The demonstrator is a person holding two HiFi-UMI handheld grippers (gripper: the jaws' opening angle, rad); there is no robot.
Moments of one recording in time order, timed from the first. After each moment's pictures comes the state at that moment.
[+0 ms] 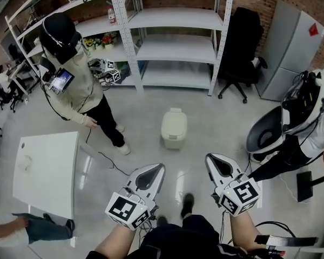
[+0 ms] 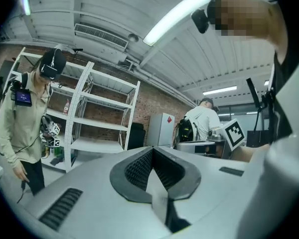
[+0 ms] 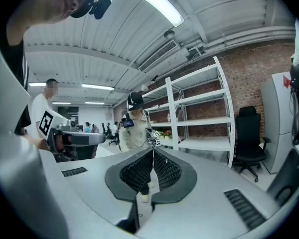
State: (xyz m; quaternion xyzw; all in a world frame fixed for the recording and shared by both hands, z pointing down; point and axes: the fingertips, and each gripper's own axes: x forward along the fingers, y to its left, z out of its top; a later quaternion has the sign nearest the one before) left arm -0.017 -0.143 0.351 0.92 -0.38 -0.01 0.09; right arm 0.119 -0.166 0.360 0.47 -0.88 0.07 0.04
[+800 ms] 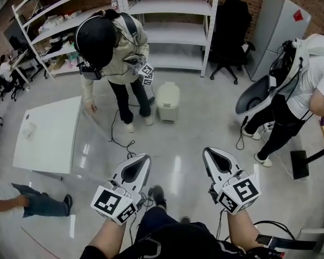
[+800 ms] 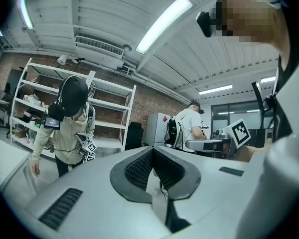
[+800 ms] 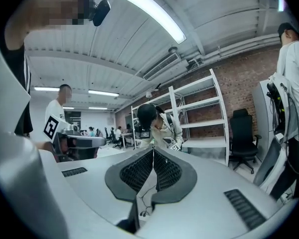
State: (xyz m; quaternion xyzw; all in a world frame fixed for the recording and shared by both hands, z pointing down) left arm -0.046 0.099 0.346 0.91 -0.40 -0.01 0.08; right arm 0.116 0.088 0.347 0.47 -0.88 0.06 0.01
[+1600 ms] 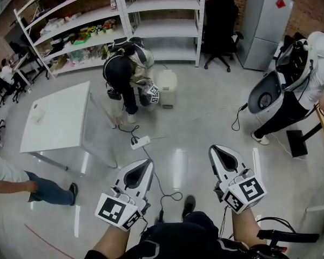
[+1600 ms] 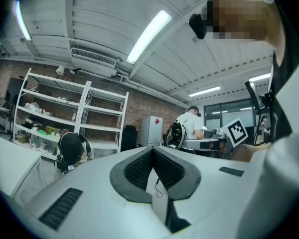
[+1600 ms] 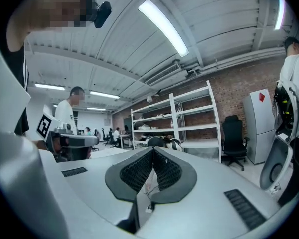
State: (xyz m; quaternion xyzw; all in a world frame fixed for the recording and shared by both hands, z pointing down) left arm -0.069 0.322 0.323 0.92 -0.39 -0.01 0.06; right arm 0.102 0.305 0.328 0.50 -0.86 0.05 0.00
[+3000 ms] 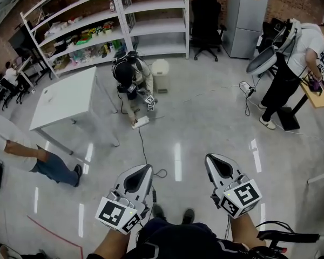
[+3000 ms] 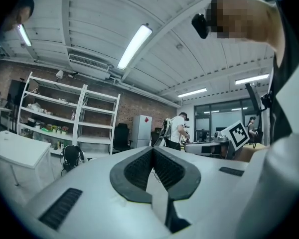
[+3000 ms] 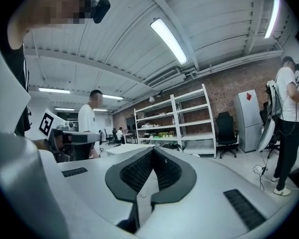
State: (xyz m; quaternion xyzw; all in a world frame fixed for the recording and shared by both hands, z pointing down) left arm -0.100 0.661 0.317 0.93 -0.36 0.00 0.06; right arm 0.066 0.658 0.336 0.52 -0.85 0.07 0.00
